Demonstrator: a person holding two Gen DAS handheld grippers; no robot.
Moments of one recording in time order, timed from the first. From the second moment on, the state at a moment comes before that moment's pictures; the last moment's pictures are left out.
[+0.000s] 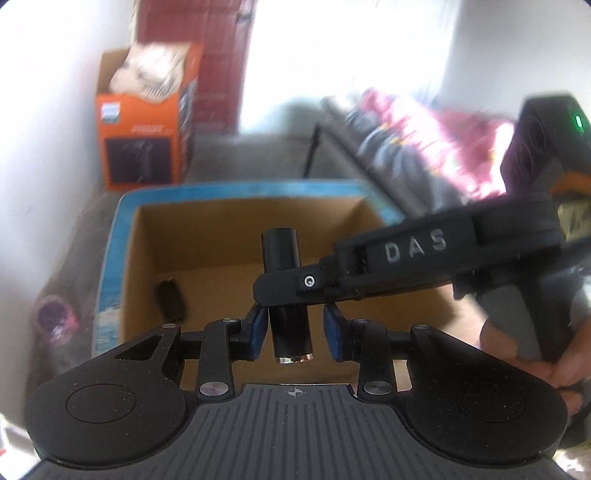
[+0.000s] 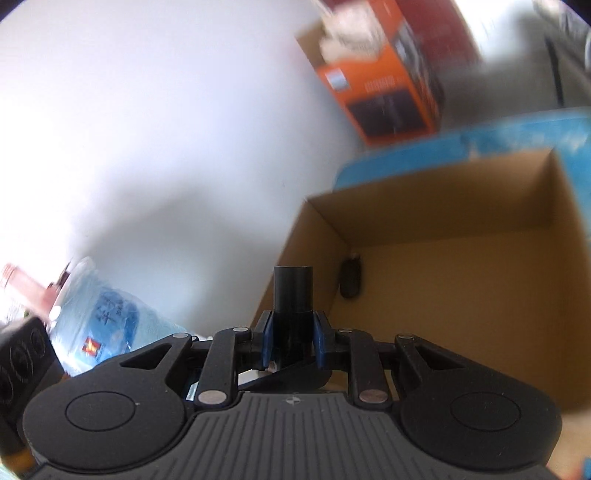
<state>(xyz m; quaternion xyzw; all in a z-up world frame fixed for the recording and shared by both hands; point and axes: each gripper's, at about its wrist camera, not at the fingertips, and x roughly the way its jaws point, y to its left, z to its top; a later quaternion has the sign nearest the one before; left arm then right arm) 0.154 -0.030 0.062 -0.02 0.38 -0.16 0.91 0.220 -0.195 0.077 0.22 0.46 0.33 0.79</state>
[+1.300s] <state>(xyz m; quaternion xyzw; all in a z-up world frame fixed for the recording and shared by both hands) 0.110 -0.002 0.067 -0.01 0.37 -0.17 0.91 0.232 -0.259 0.055 0.31 0.50 0.30 0.75</state>
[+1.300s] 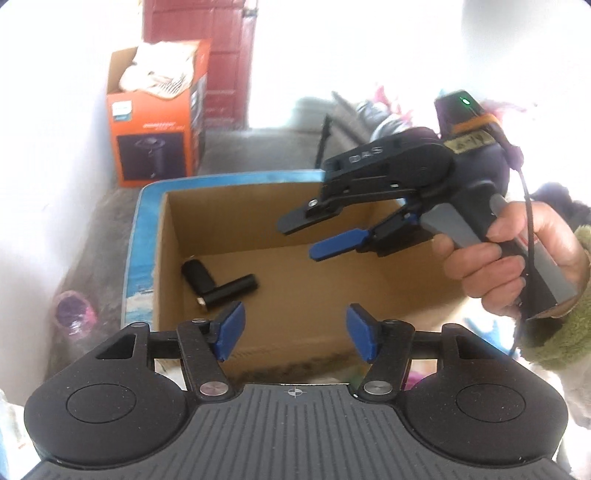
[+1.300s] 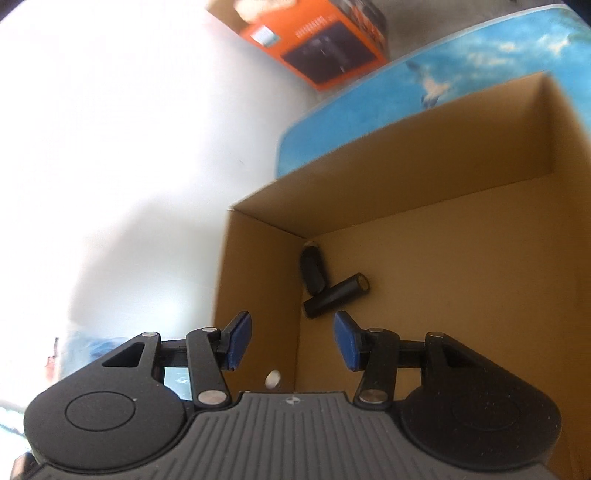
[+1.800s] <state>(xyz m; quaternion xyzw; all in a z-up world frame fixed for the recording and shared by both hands) 0.043 -0.064 0.009 0.00 0.35 -0.23 0.91 0.066 -0.357 0.003 0.43 0.42 0.29 0.75</state>
